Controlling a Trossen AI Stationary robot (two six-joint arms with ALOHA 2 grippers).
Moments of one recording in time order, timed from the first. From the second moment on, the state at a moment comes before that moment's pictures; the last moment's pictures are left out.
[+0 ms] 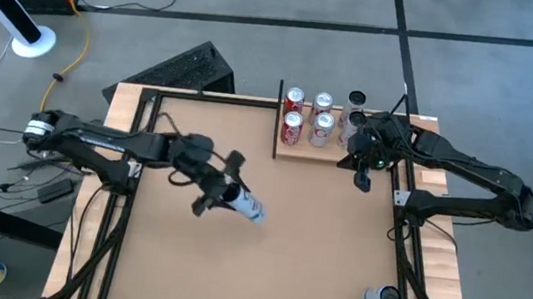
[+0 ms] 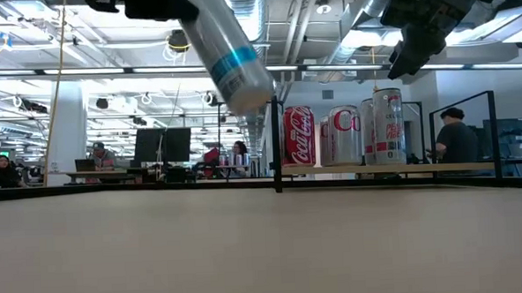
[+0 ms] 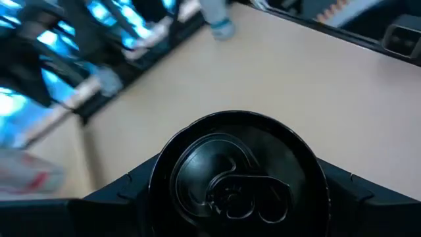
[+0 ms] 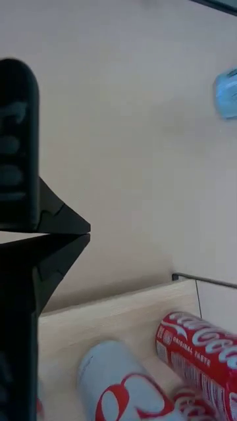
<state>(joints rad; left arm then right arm) 0.01 1.26 0.92 -0.10 0.26 0.61 -0.48 0.97 0.88 -0.75 -0.34 -0.22</state>
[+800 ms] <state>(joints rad) -0.01 1.85 1.55 -0.68 0.42 0.96 -0.39 0.97 0.88 -0.75 -0.34 -0.21</state>
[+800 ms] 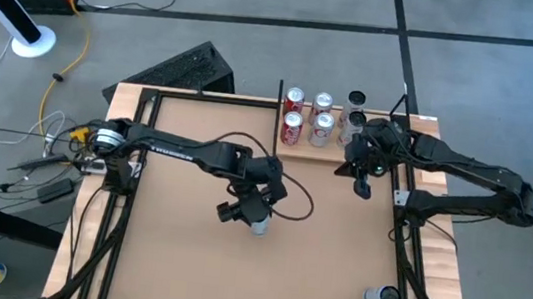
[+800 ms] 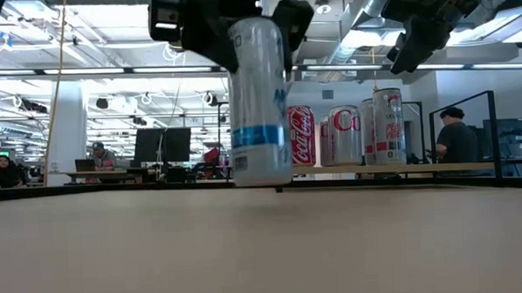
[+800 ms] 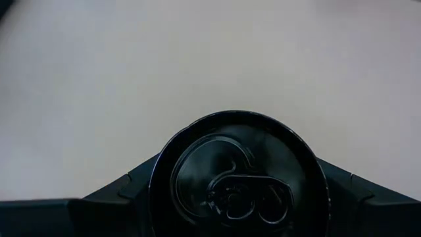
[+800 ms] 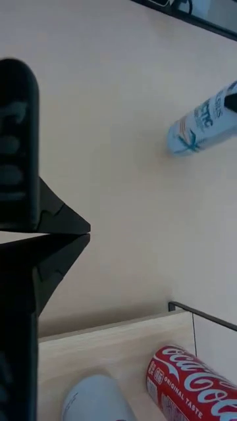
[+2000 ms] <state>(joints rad) -0.07 1.85 1.70 -0.99 0.08 0.80 -0.39 0.97 0.88 -0.75 -0.33 -0.22</state>
